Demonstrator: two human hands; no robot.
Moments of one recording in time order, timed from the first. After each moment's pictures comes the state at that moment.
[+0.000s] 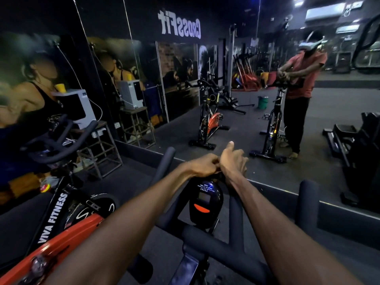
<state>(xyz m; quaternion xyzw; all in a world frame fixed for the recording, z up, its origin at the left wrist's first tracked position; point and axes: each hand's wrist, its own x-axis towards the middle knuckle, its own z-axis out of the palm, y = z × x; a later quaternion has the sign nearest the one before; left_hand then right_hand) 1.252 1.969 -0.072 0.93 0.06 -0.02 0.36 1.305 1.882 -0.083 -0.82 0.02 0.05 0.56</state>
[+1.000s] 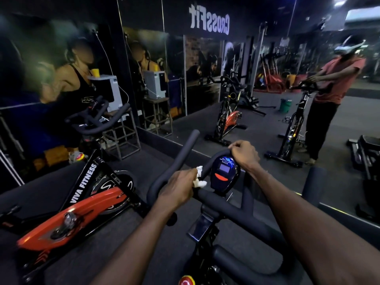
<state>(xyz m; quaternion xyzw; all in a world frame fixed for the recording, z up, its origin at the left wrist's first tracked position) 1.067 1.970 -0.153 0.96 0.19 0.18 0.10 1.262 1.855 -0.091 -0.88 -0.23 0.04 0.42</state>
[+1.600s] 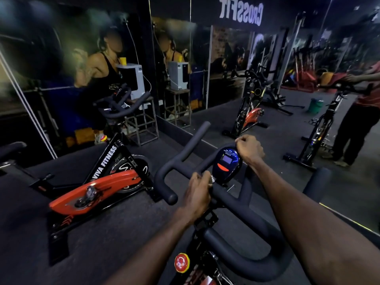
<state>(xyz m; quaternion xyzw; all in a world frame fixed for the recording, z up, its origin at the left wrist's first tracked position) 1.067 1.880 -0.183 0.89 0.30 0.26 0.23 1.259 1.848 -0.085 -0.87 -0.25 0.05 0.42</state>
